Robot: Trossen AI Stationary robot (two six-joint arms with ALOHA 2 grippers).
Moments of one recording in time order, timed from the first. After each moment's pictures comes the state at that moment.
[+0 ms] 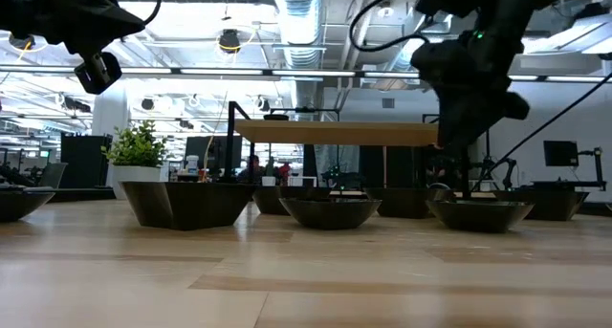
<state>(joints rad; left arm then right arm) -0.32 0.29 0.23 -0.07 -0.23 -0.66 0.04 1.31 0.85 -0.71 0.20 0.95</state>
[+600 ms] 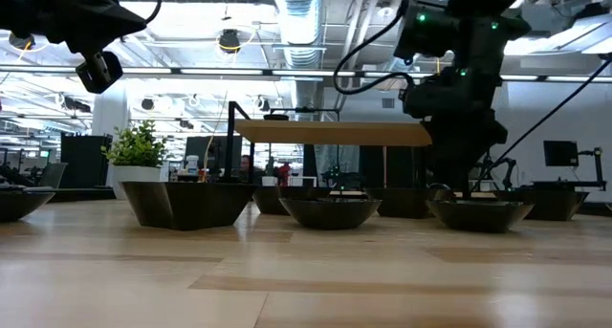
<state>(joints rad) -0.32 0.30 0.23 -0.05 -0.24 -0.66 -0.04 1.48 0.85 -0.64 0.13 0.74</state>
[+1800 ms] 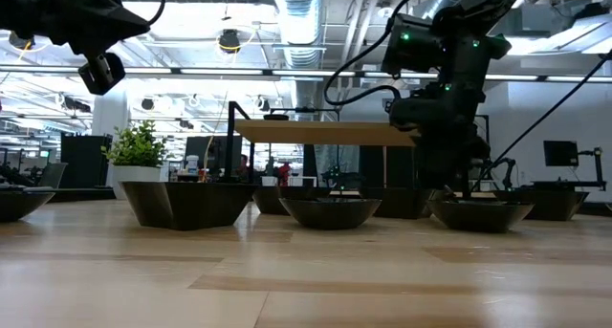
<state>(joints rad) -0.32 0.35 0.23 -0.02 -0.24 -0.66 -0.09 1.55 0.85 -0.54 0.05 0.68</state>
